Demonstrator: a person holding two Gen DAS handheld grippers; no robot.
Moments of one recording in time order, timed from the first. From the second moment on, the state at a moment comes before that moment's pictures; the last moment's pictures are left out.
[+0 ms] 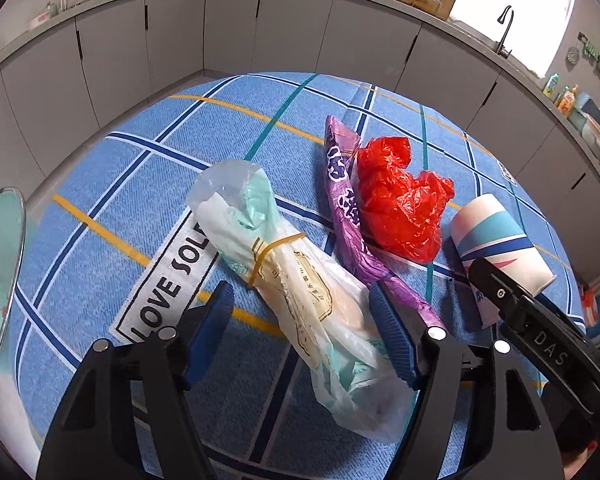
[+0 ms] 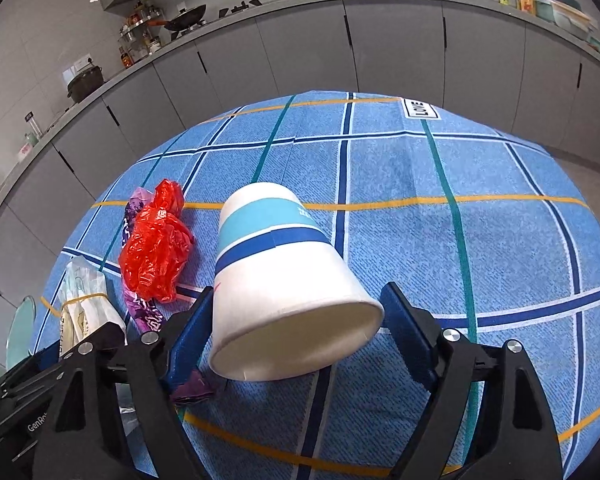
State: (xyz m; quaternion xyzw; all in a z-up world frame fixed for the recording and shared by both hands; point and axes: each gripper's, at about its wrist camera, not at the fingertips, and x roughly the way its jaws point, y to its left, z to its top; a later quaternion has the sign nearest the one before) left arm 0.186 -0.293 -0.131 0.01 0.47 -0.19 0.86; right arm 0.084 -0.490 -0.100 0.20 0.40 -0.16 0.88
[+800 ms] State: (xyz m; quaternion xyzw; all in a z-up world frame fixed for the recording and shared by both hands) left arm 0.186 -0.296 -0.134 -0.01 0.47 -0.22 0.86; right arm 0.066 -0.491 -0.101 0.23 0.37 -0.15 0.89
